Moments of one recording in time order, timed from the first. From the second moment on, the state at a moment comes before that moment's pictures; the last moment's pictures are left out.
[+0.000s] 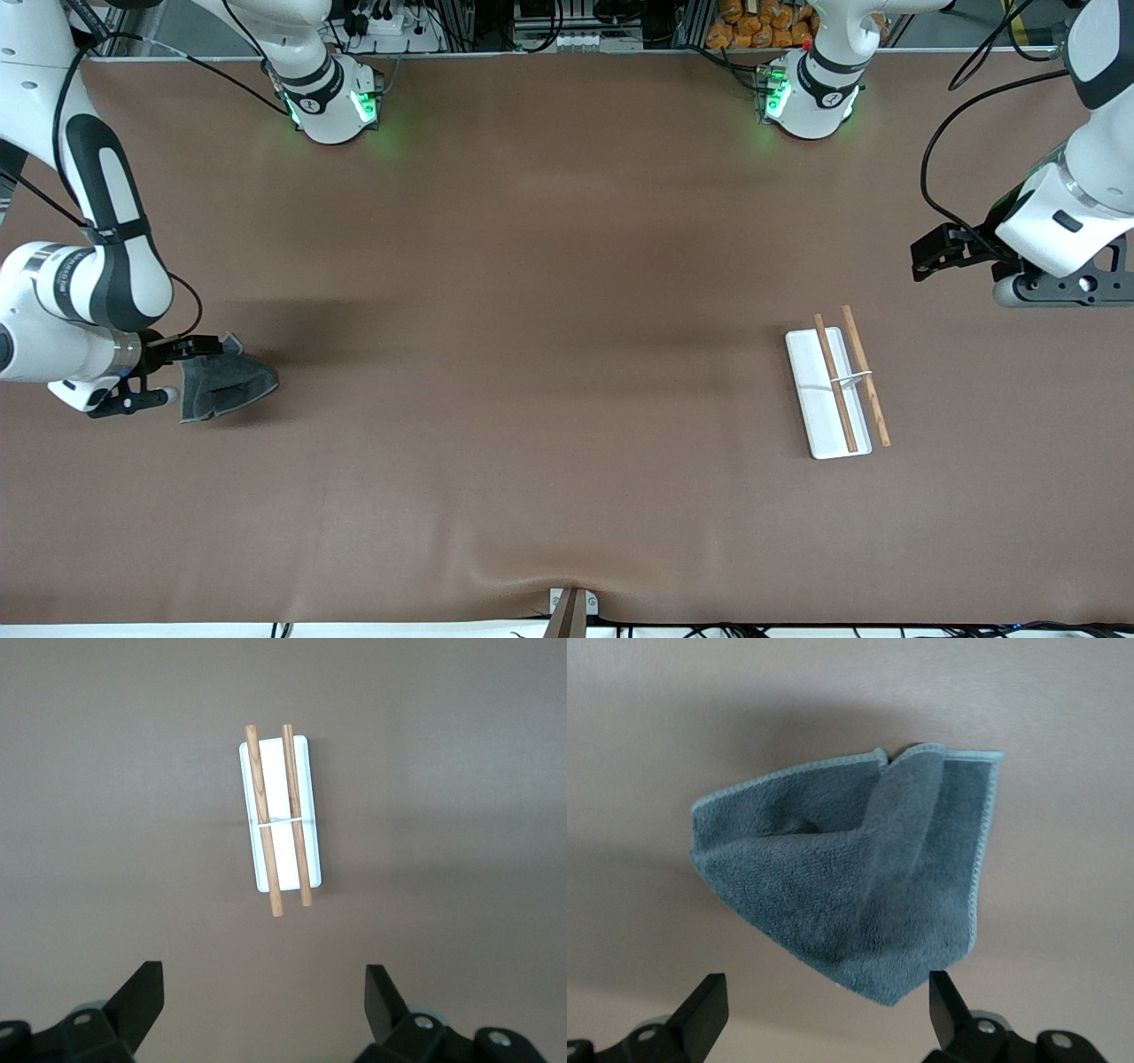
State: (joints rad) left arm -0.06 0.11 -0.08 -1.52 0.03 1.62 -0.12; right arm -0.25 0.53 0.03 -1.76 -0.07 2.03 -0.43
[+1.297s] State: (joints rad) left arm -0.06 0.14 -0.08 -1.52 0.03 1.66 -0.12; right arm -0.30 0.59 0.05 -1.77 -0.07 2.09 -0.71
